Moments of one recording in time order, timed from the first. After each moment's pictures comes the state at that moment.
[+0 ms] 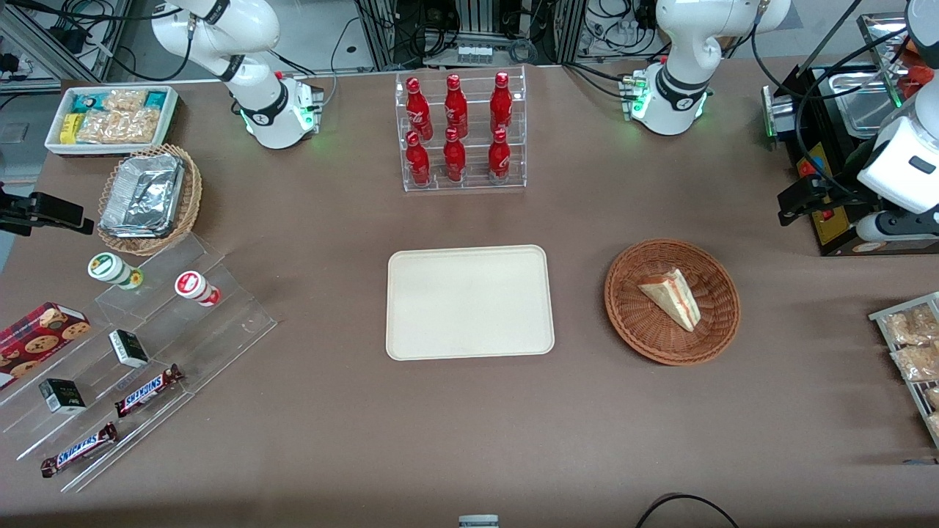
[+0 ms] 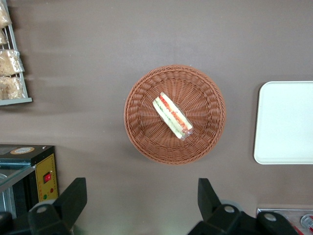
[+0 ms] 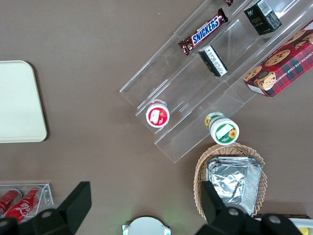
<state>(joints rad) -0.06 0.02 -0.02 -1.54 0.02 1.53 -0.10</state>
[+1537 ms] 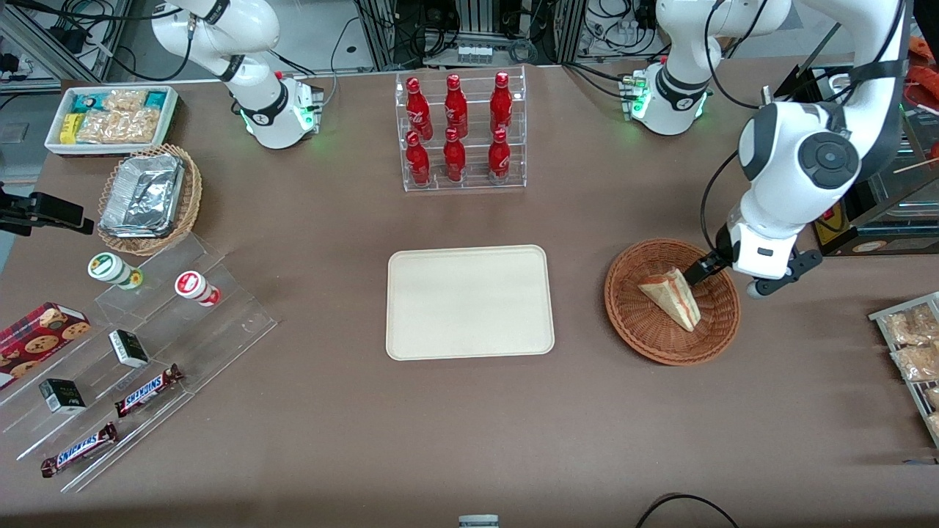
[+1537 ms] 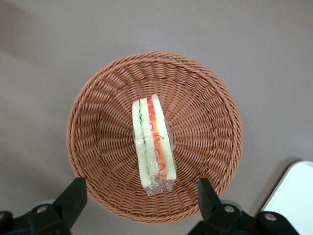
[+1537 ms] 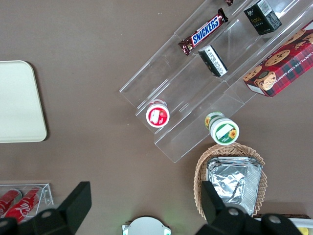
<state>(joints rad) -0.14 0.02 -0.03 -2.20 0.03 2.25 -0.75</state>
